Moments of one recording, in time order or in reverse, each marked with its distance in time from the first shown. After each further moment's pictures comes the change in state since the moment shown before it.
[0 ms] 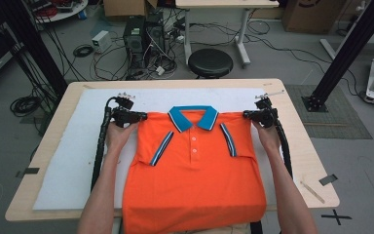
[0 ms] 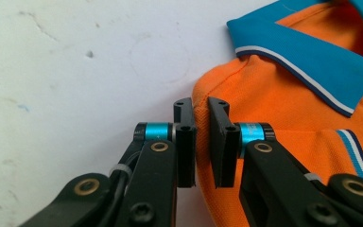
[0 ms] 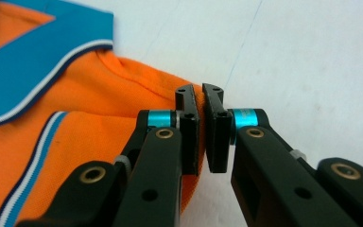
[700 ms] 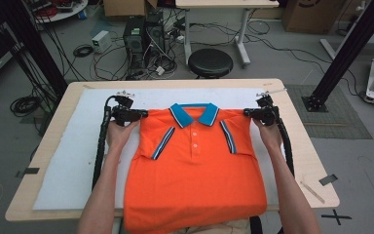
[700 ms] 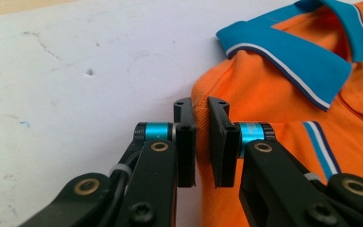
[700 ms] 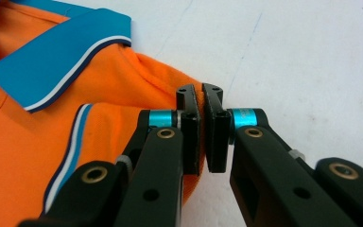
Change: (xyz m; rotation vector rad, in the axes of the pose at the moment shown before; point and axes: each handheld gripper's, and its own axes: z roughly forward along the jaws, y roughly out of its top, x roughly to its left) left arm -0.005 -0.005 -0.005 -0.053 -0.027 -0.010; right arm 0.002 0.002 -0.008 -0.003 0.018 -0.011
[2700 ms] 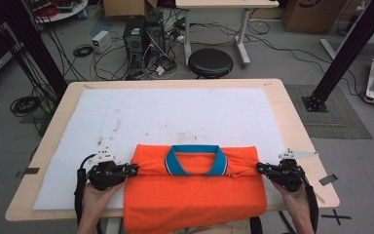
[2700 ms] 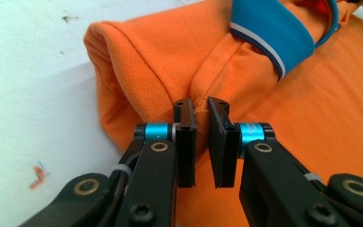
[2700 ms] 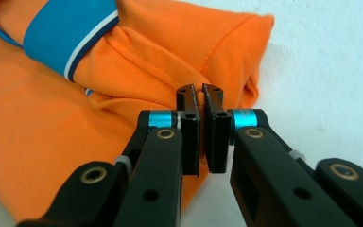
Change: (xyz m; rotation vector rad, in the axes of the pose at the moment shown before) left arm -0.087 -0.144 -0.111 -0.048 -0.182 0.066; right arm 0.062 -0.164 -0.109 -0.034 0.153 -0.032
